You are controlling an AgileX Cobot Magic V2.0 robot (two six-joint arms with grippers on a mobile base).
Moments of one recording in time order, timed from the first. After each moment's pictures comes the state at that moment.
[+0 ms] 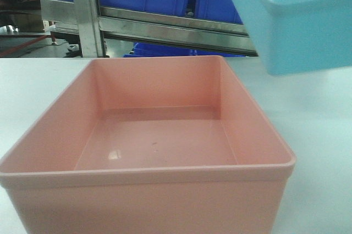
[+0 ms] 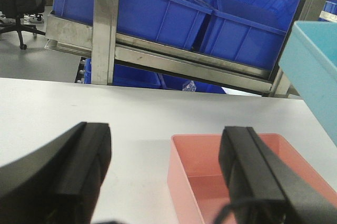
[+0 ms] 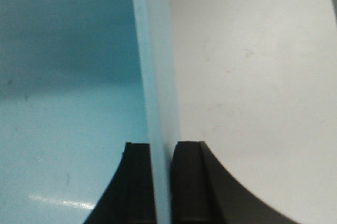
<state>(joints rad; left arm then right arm) -0.21 0.40 -0.49 -0.29 0.20 0.12 -0.16 1.62 -1.65 0.25 0.98 -0.11</state>
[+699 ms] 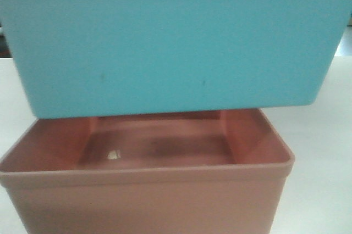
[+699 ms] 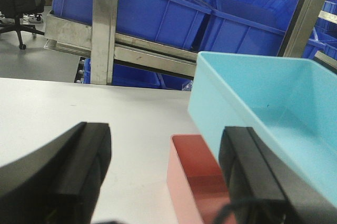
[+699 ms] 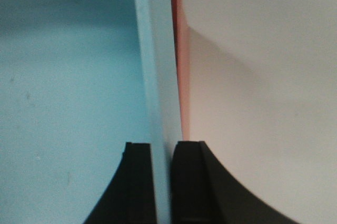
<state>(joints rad) -0.21 0.40 -0.49 -0.29 0.20 0.12 0.43 1.58 -1.48 0.10 0.99 0.42</state>
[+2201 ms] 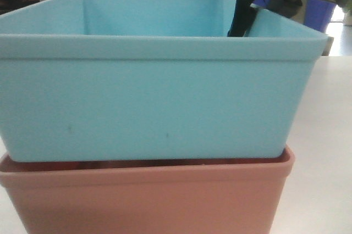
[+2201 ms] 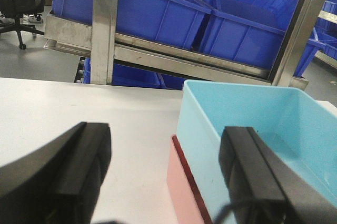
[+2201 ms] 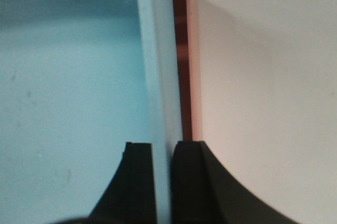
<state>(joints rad) -0.21 0.40 -0.49 -0.29 0.20 0.12 0.49 1.60 -1.32 0.07 0.84 0.54</state>
